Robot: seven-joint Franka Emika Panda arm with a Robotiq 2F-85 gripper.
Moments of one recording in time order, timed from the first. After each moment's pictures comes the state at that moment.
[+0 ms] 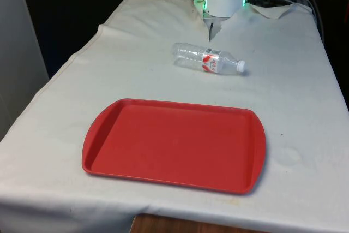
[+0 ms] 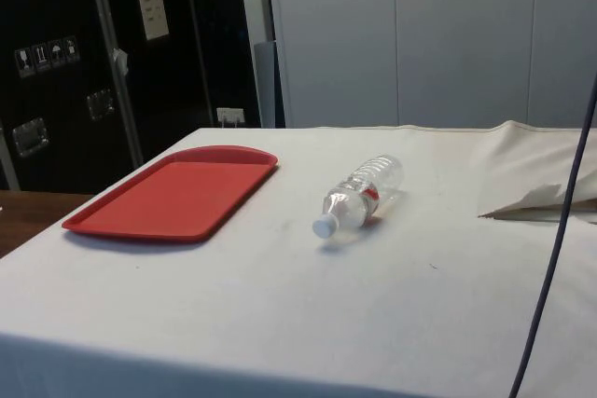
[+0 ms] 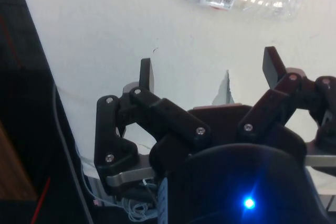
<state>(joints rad) 0.14 -0.26 -0.12 -2.20 0.04 1.99 -0.05</state>
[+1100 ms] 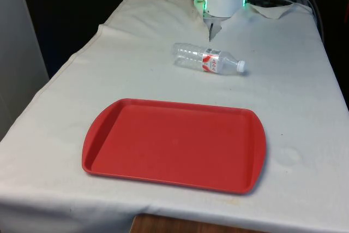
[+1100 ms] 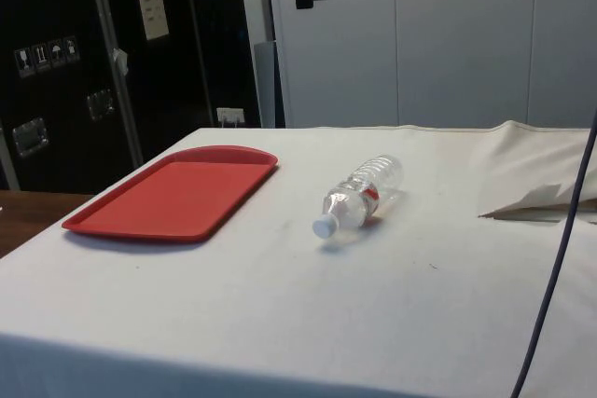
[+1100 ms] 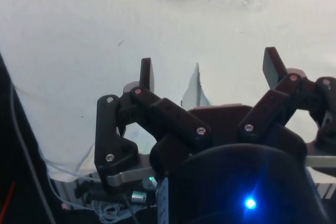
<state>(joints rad) 0.12 -0.29 -0.12 -2.28 -0.07 2.01 -0.04</state>
